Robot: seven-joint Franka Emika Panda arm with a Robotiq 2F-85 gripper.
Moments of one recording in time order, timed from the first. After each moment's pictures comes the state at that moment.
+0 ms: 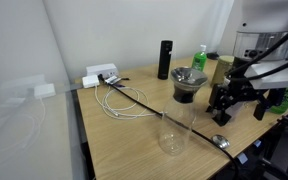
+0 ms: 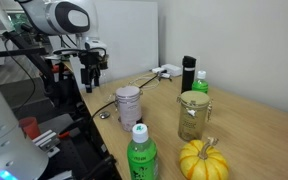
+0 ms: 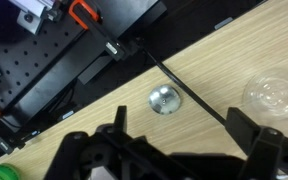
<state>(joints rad) 0.16 -0.16 0.36 -2.78 0.13 2.50 1.08</state>
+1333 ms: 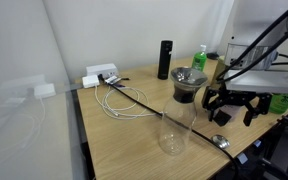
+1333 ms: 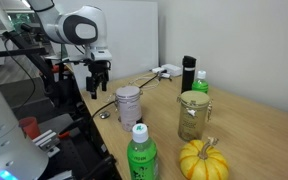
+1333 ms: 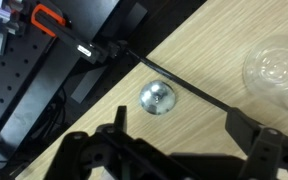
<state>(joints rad) 0.16 -0.02 0.28 -2.78 0.19 2.65 1.15</state>
